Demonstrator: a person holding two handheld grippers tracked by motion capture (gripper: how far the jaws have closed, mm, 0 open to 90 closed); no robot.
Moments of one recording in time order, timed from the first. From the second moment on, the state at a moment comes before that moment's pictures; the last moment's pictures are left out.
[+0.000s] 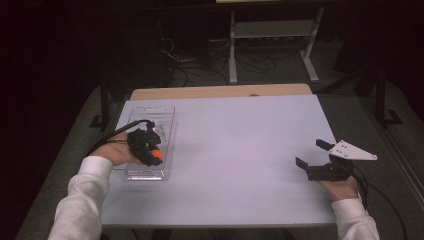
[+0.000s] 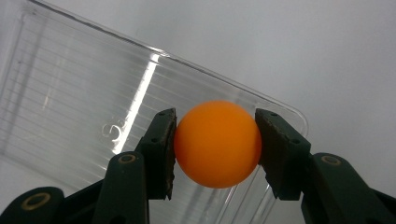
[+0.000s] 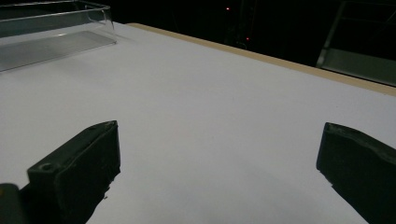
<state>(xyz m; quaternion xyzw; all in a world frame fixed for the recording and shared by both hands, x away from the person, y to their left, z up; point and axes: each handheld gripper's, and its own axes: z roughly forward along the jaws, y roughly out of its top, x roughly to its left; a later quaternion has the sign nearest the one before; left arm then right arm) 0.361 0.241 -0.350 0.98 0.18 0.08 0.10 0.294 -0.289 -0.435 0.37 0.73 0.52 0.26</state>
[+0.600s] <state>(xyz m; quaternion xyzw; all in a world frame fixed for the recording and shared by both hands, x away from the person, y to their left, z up) 0.367 0.242 -0.369 0.98 0.19 0.06 0.10 0.294 -0.291 -0.435 0.37 0.72 0.52 0.27</state>
